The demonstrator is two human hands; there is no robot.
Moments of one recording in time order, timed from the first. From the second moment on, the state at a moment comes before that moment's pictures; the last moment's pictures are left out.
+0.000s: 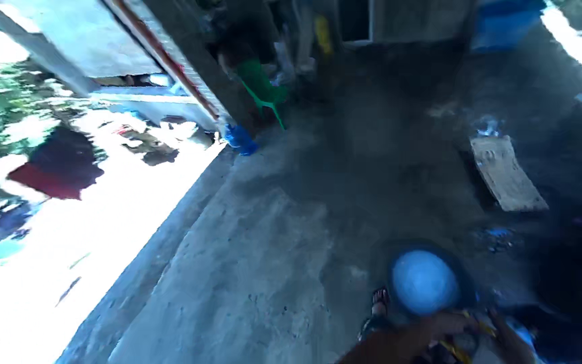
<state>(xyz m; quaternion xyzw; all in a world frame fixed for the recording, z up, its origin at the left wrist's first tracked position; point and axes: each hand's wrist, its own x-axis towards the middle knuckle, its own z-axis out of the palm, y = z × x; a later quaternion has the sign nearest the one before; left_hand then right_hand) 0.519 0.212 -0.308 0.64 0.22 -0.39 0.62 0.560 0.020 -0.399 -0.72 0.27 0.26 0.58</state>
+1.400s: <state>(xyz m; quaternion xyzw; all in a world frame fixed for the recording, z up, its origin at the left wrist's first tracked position) 0.502 0.183 -0.392 0.68 0.07 -0.47 0.55 0.538 -0.028 -0.382 -0.66 0.42 0.26 0.56</state>
